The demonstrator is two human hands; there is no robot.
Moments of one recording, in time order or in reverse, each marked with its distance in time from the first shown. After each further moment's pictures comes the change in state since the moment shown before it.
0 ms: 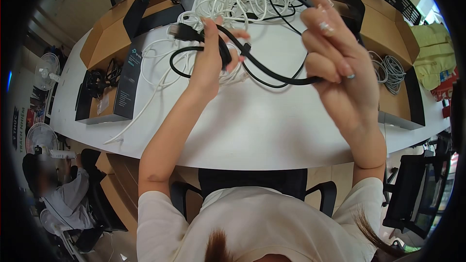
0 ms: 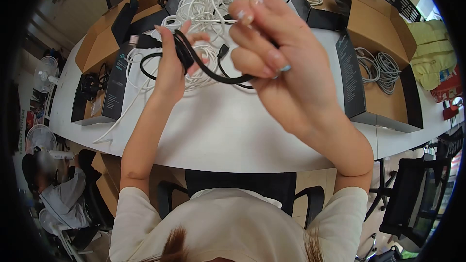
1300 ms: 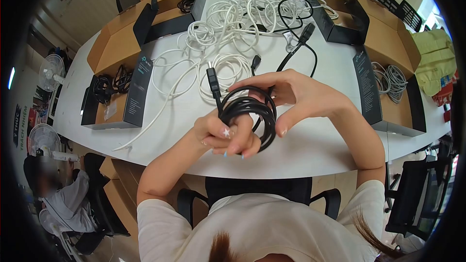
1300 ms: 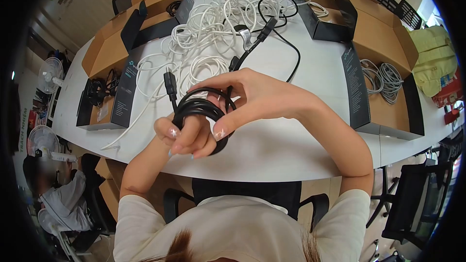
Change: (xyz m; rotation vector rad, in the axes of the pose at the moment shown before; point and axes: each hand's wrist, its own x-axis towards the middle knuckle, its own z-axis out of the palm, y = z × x) left_hand -0.051 -0.008 -0.025 -0.908 -1.144 -0.253; right_hand 0.026 0.032 -0.042 -0.874 -0.439 0.456
